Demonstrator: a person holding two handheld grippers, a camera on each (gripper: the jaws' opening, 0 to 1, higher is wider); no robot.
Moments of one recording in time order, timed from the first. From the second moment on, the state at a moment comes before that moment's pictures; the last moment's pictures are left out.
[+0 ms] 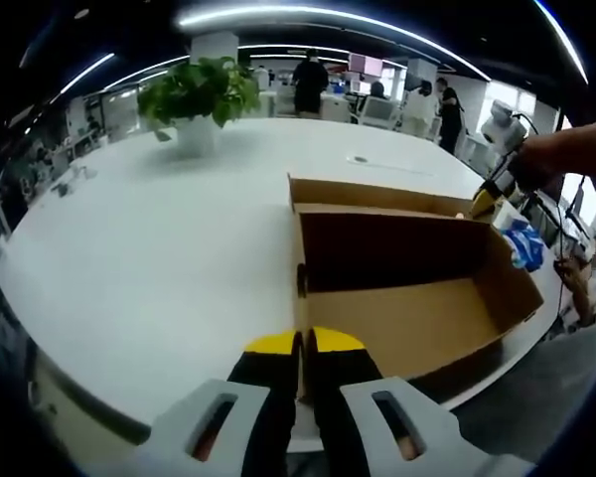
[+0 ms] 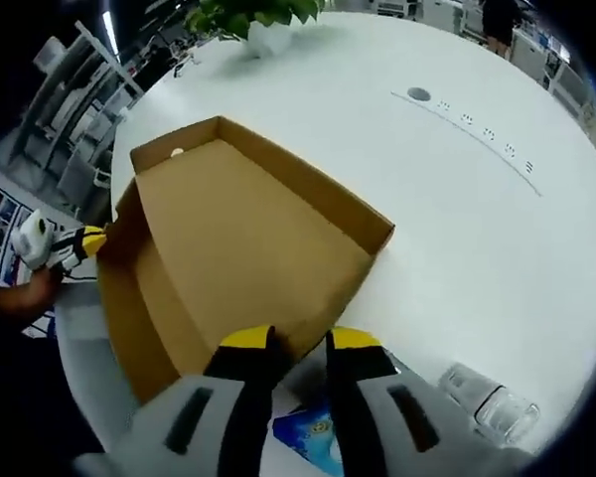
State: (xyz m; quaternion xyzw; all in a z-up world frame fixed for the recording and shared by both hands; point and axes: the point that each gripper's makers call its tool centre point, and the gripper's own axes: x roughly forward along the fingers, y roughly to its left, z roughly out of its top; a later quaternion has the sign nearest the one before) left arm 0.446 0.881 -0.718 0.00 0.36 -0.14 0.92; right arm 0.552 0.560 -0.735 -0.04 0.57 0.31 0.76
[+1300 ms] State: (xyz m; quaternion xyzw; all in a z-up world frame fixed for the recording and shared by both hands) left arm 0.445 0.878 -0.718 0.01 0.36 -0.14 0.92; right arm 0.537 0.573 -0.661 -0.29 0.28 0.41 0.82
